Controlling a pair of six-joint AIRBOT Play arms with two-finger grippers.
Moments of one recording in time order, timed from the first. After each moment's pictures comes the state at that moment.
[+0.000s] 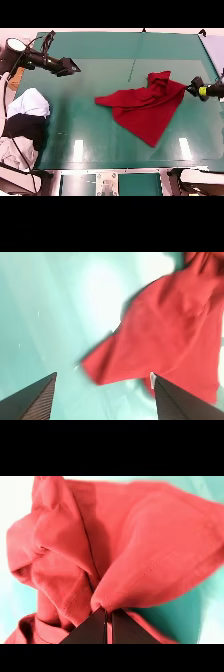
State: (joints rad) left arm 0.05 -1.70 1.66 0.74 -1.31 -1.15; right arm -0.53 -1.51 1.20 -0.84 0.93 1.41
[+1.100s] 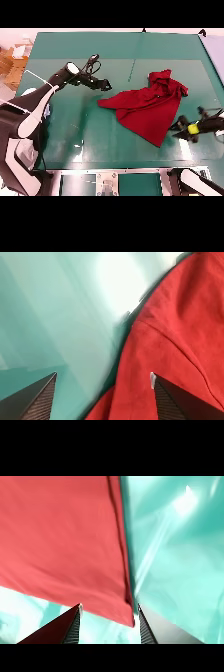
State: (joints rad) left arm -0.32 -1.88 1.60 0.75 -0.90 -1.04; right arm -0.52 -1.09 0.55 -1.07 1.33 1.62
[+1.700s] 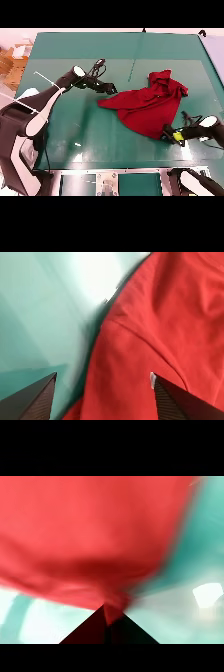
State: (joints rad) left arm -0.36 -1.94 1.61 0.66 -0.91 -1.01; right arm -0.35 -1.05 0.44 -1.19 1.13 1.66
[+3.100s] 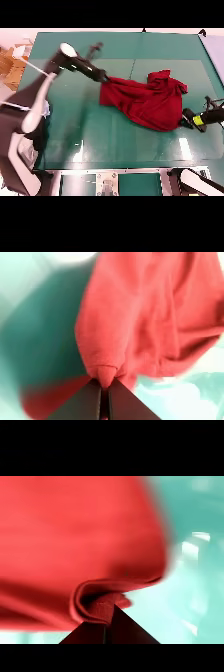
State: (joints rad) left arm -0.22 -1.91 1.94 0.78 -1.35 -1.14; right arm -0.51 -1.14 0.78 -1.12 1.25 1.59
